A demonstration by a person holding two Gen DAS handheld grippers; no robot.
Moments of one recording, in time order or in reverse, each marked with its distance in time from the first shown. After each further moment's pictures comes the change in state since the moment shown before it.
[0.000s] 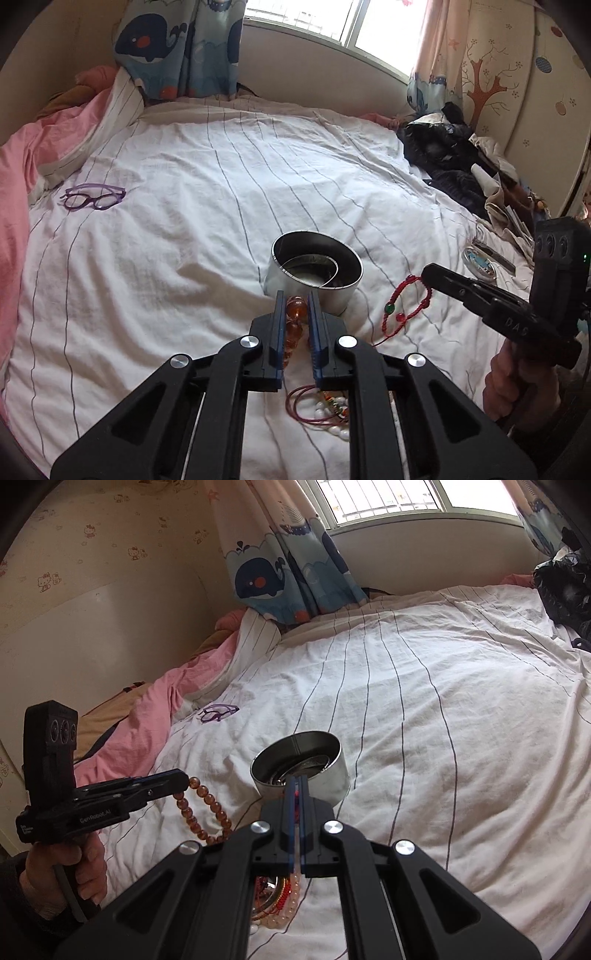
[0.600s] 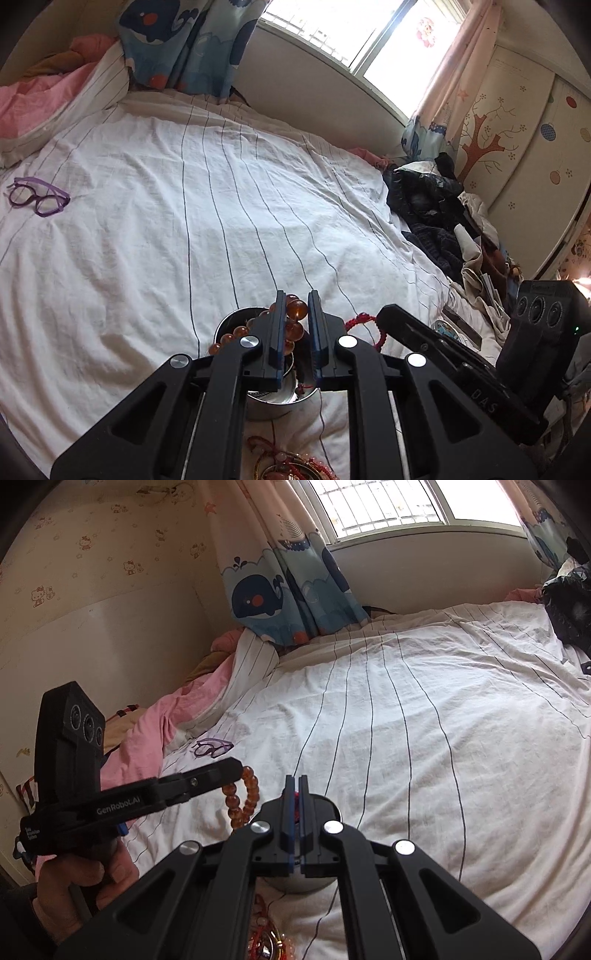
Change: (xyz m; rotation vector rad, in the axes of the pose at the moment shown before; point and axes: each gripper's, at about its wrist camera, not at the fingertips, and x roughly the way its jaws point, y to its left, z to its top) left arm 0.070 0.005 0.058 -0.201 -0.042 -0.160; right arm 0.040 -0.005 0.051 0.003 -0.056 -0.012
